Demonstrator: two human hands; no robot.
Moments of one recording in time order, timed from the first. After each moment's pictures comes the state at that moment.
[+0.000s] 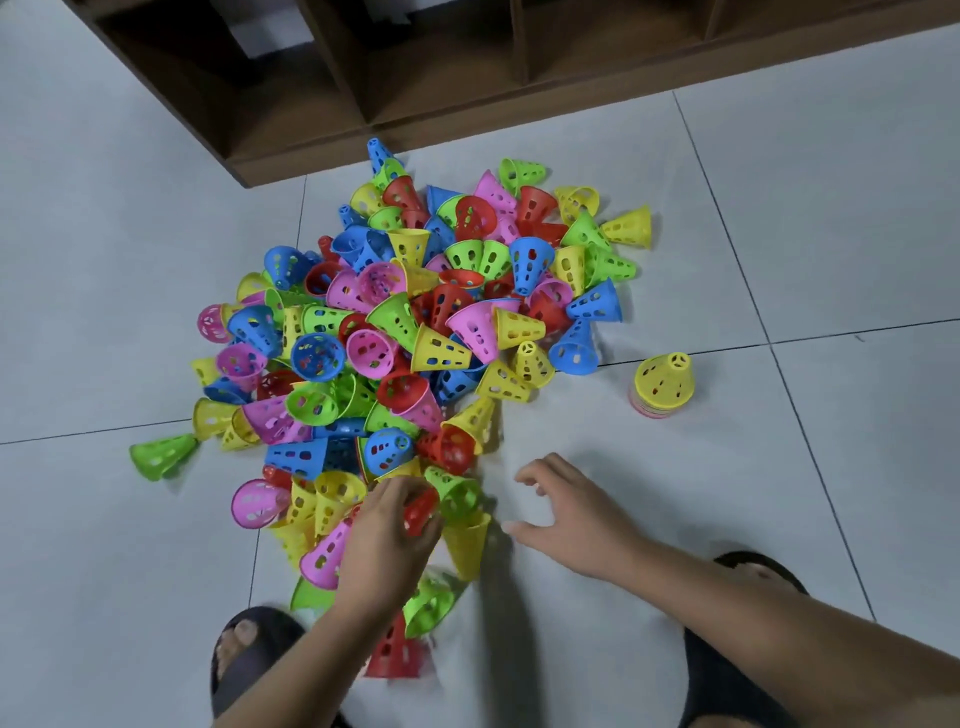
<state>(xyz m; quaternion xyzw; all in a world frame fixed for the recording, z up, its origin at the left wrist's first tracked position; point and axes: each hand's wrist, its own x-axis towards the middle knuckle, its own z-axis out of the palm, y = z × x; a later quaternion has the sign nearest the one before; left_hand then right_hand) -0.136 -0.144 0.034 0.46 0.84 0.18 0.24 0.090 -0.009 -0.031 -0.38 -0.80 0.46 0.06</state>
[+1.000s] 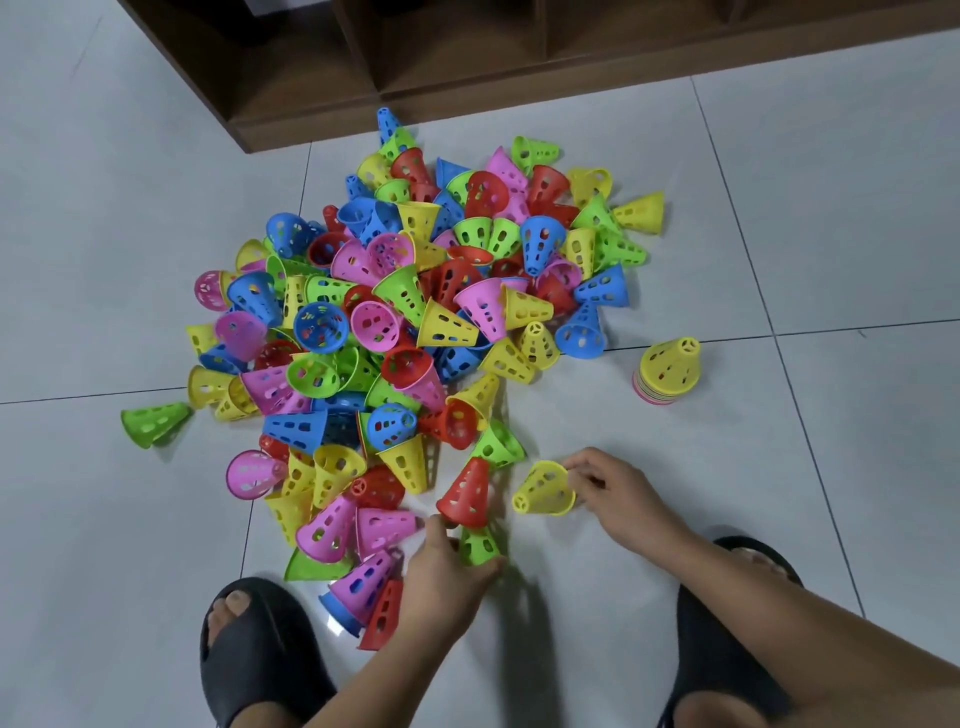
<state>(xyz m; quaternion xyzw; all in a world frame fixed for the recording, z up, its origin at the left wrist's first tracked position) -0.067 -0.174 -0.005 0.26 0.87 0.16 0.39 0.126 -0.001 -0.059 -0.50 -0.63 0.58 0.08</state>
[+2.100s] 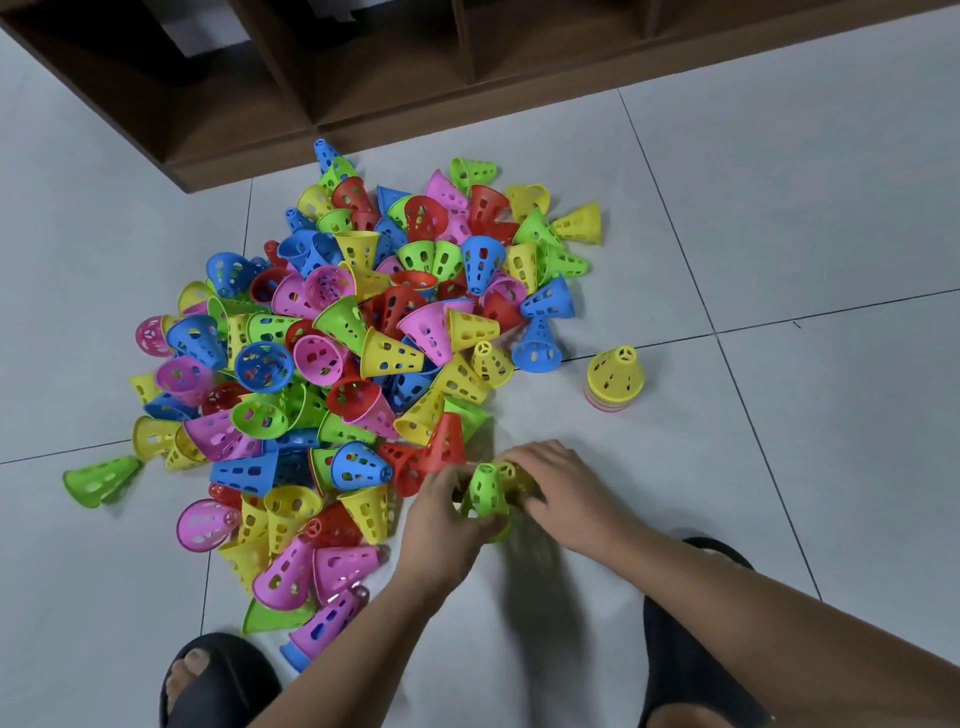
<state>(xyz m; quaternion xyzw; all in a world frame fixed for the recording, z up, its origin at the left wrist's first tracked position) -0.050 -0.083 0.021 0.35 0.80 0.27 0.41 0.118 0.021 -0.051 -0.35 -0.84 0.40 0.08</state>
